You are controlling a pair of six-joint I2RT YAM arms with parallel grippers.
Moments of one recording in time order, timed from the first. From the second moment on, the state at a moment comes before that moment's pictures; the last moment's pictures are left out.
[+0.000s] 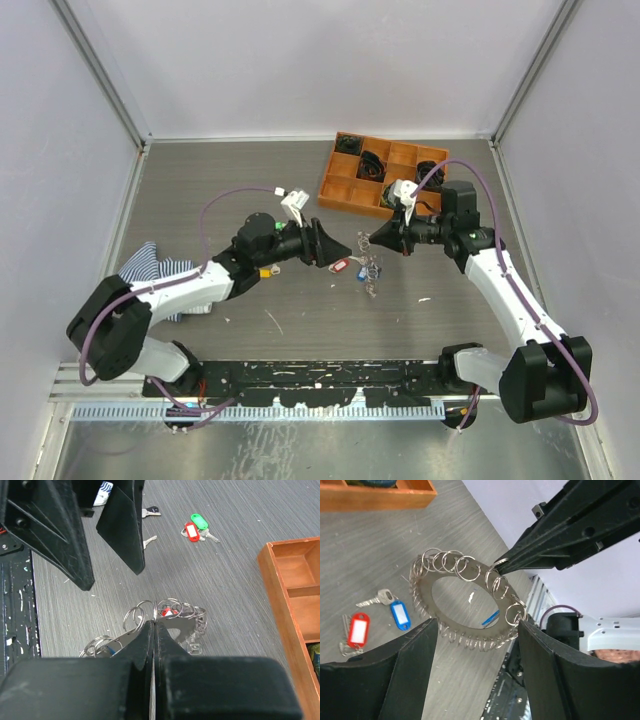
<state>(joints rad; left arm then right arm) -0.75 1.40 0.74 0.54 0.39 -0.69 0.16 1.14 0.88 -0.35 -1.02 -0.49</state>
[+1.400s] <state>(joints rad) -0.85 1.54 0.93 0.32 0.29 -0.80 0.18 1.18 0.81 -0.10 -1.06 -0.17</state>
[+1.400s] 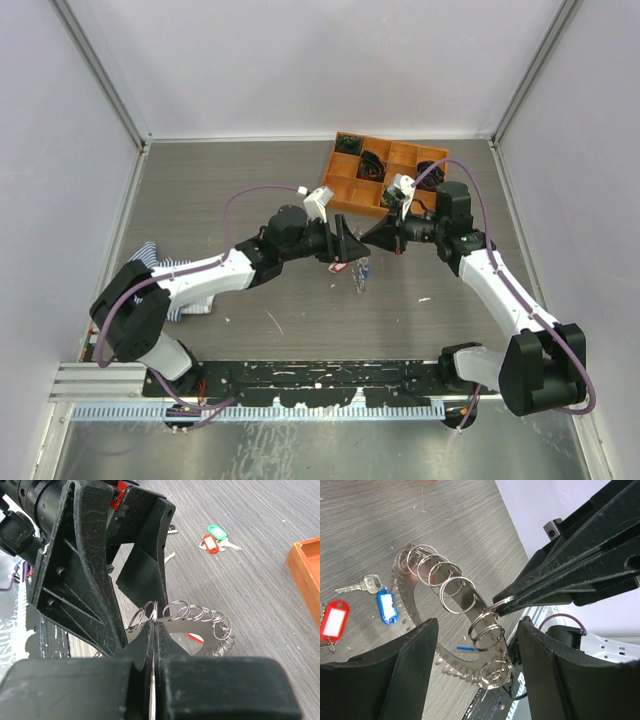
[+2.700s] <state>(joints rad) -0.85 1.55 1.01 0.15 0.26 -0.68 0.21 1.19 0.77 -0.03 -1.07 -0.09</state>
